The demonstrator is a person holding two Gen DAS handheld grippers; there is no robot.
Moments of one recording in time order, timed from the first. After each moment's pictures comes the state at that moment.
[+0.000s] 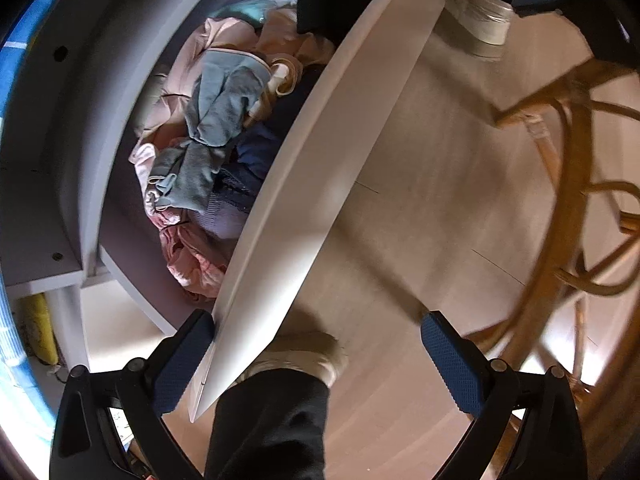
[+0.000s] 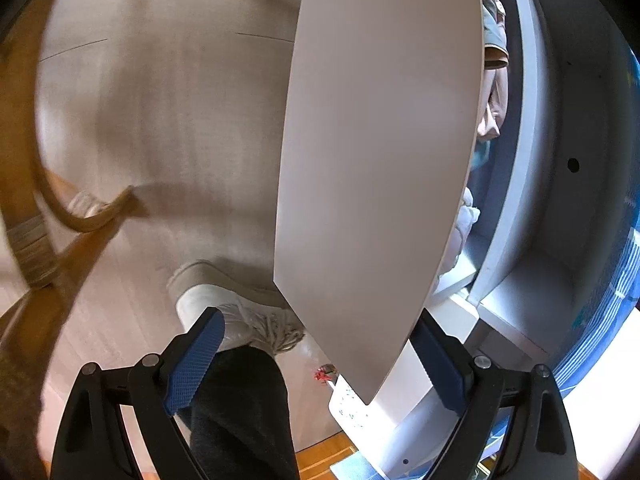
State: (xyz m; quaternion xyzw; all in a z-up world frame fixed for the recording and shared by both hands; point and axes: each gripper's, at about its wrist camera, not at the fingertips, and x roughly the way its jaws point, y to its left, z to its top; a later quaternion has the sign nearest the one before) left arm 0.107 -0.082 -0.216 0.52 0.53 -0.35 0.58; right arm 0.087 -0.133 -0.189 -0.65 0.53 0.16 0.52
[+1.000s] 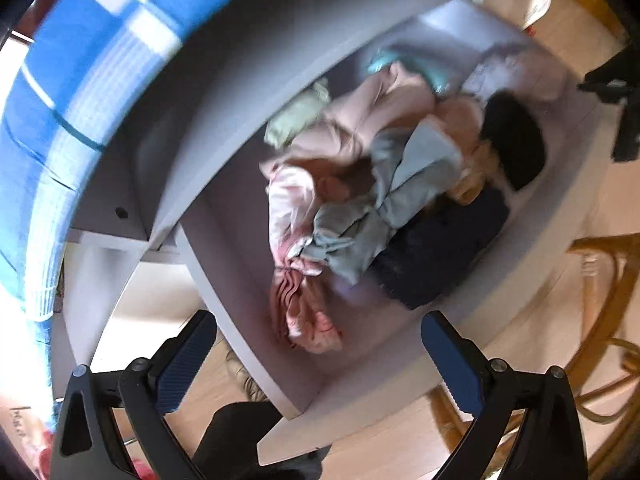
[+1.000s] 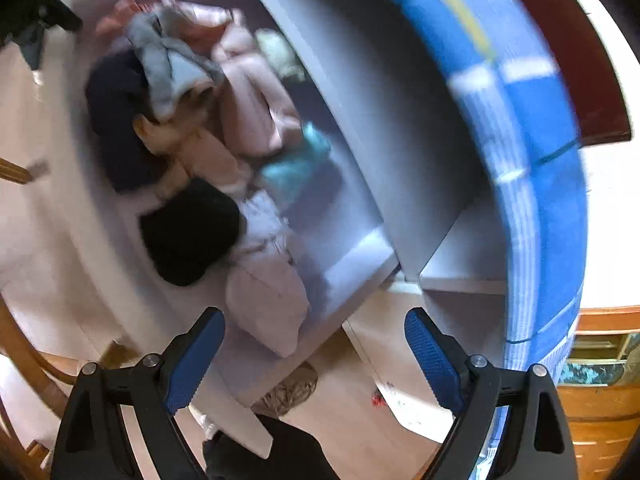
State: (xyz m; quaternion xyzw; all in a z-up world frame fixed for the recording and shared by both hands) left arm 0.208 -0.077 -0.162 0.41 0.53 -0.23 0.71; right arm 0.189 -0.167 -0.124 -0.43 0.54 0.07 0.72
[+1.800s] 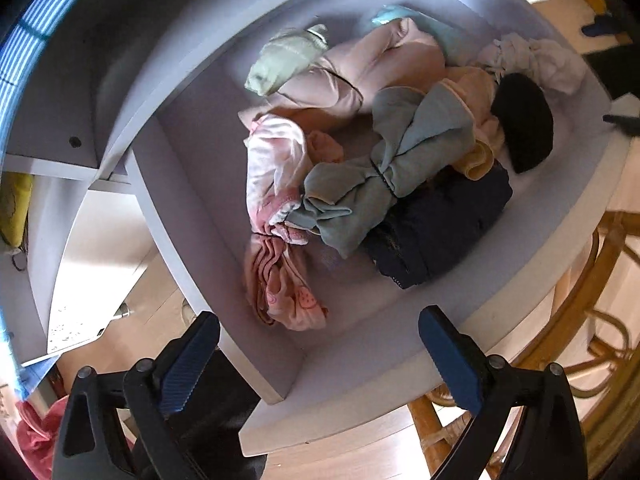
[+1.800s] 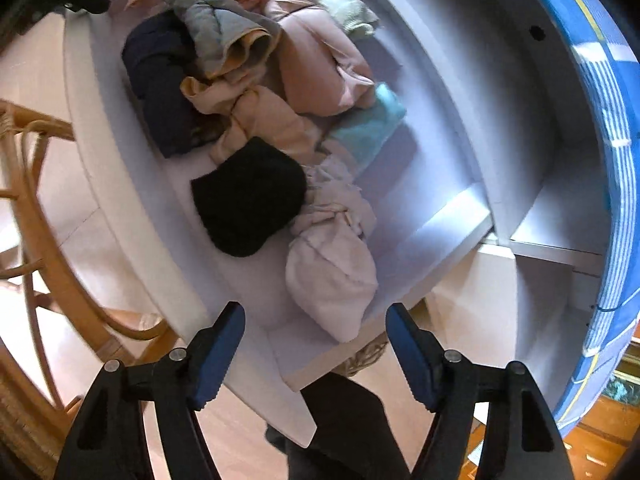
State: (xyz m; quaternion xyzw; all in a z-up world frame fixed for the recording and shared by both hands) left arm 0.179 -0.053 -0.171 0.38 0.61 -0.23 0.66; right arm 0.166 -0.156 -0.136 -0.40 0.62 0.16 0.66
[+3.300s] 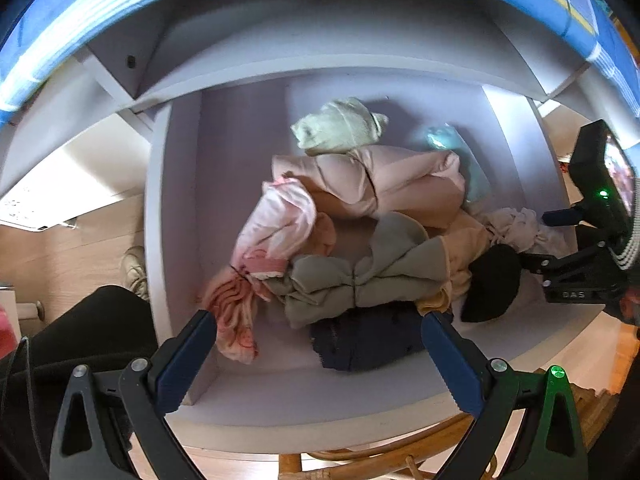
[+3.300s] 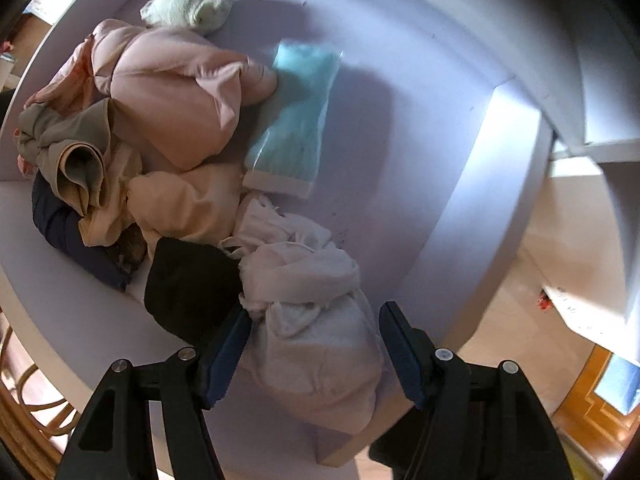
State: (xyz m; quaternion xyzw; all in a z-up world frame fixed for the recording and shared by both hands) left arm 0.215 -0.074 -0.147 0.12 0.65 -0.15 0.74; right arm 0.260 -0.201 -0.190 -0.12 0.73 0.09 0.66
